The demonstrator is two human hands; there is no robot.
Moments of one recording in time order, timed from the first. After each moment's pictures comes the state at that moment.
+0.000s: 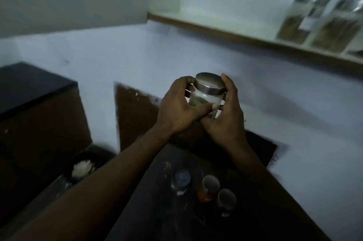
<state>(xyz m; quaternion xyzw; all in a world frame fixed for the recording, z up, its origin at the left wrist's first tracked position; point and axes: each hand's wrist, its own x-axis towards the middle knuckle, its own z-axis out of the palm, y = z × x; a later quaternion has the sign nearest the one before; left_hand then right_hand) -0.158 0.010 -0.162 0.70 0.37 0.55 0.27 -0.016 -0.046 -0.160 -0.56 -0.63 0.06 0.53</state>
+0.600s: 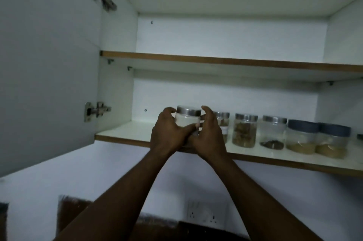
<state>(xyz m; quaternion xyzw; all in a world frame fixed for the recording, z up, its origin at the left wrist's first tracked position) -0.024 0.082 0.049 0.71 0.37 0.58 0.16 0.096 0.014 0.044 -0.58 -0.60 -0.09 0.54</state>
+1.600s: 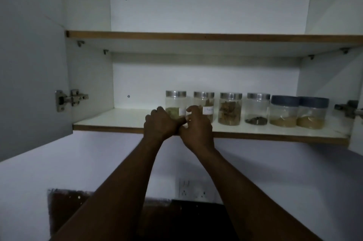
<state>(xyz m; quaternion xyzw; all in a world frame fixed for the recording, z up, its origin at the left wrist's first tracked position) 0.014 0.105 0.043 0.76 0.48 0.41 0.16 0.114 0.026 0.020 -0.66 -0.53 -0.12 0.52</state>
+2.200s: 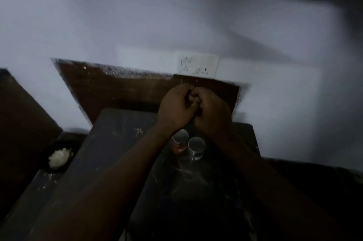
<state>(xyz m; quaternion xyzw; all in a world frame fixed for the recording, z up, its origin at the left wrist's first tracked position) -0.022 -0.042 -0.244 0.84 0.30 0.39 0.25 0.099 -0.118 -0.253 -0.66 -0.62 -0.08 0.41</state>
